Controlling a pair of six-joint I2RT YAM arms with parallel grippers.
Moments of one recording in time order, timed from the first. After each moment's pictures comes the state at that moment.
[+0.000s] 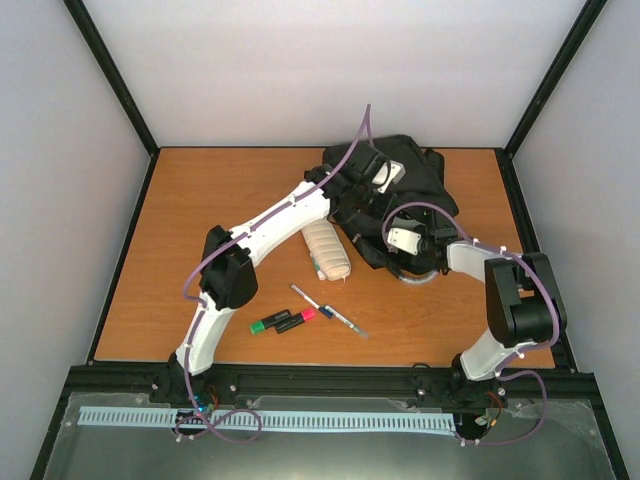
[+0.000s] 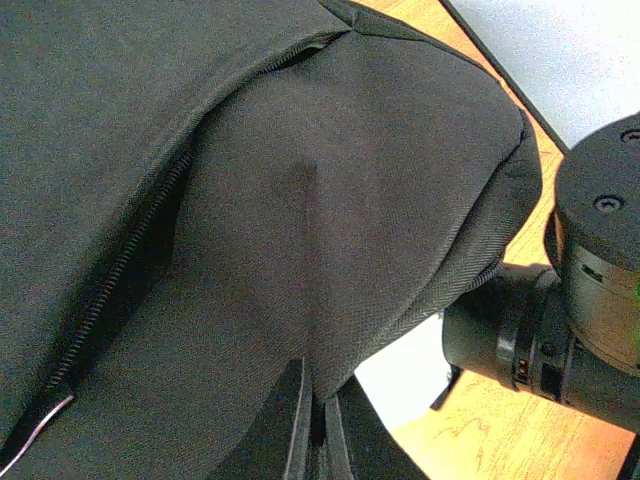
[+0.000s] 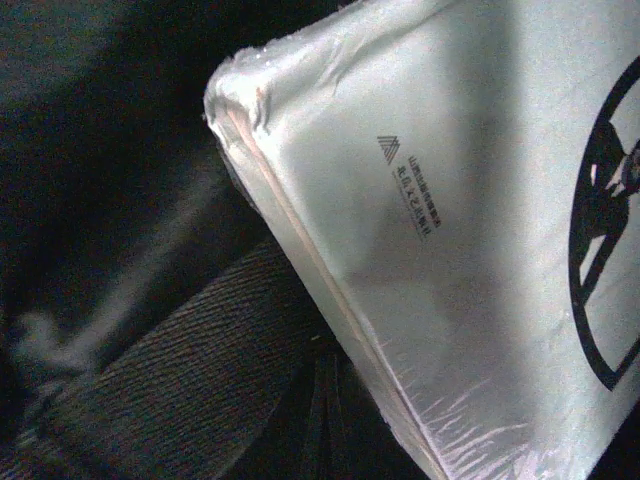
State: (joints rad) left arm -0.82 2.21 2.19 -0.79 0.23 -0.28; right arm 0.16 1.61 0.77 -0.12 -0.06 -1.25
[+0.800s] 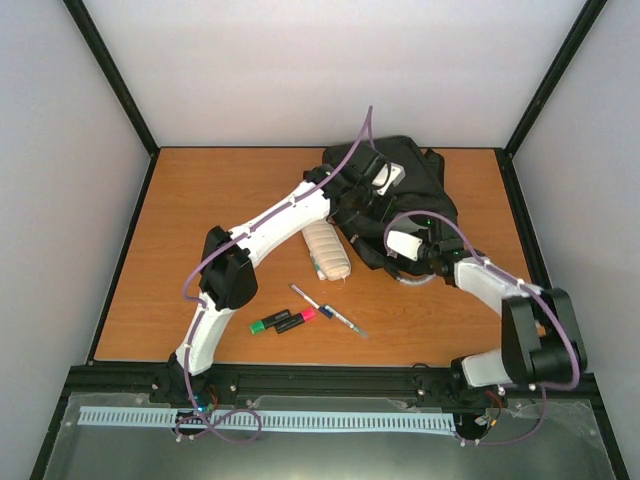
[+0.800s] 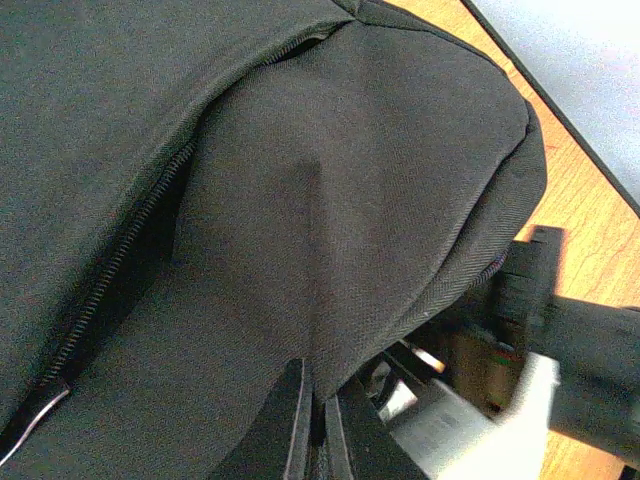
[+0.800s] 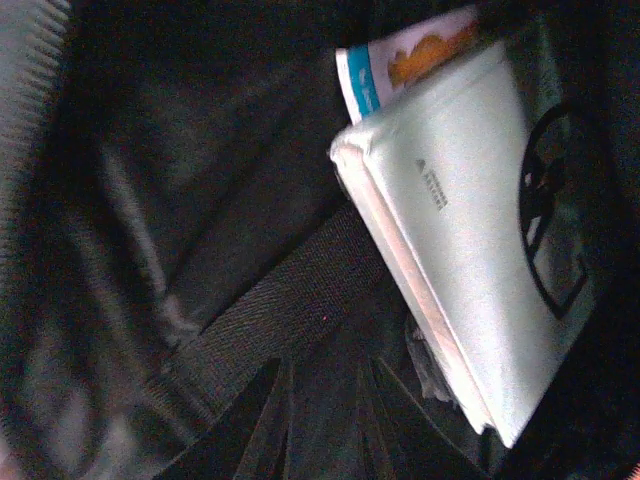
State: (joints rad) left arm -0.82 2.21 2.19 -0.82 0.23 -0.26; right arm 0.21 1.45 0.67 -0.06 -0.08 -1.18
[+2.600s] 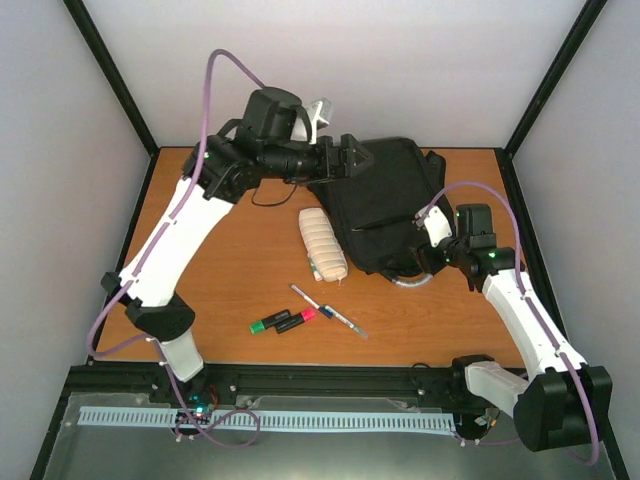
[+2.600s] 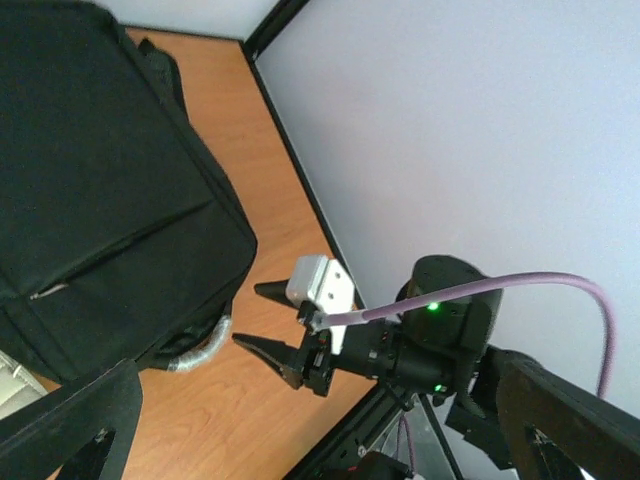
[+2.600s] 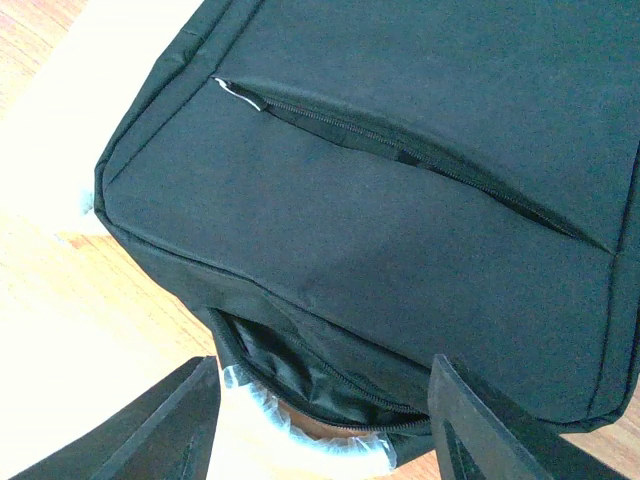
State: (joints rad) left arm -0.76 1.73 2.34 -1.09 0.27 -0.71; right arm 0.13 1.07 0.83 -0.59 -0.32 -0.42
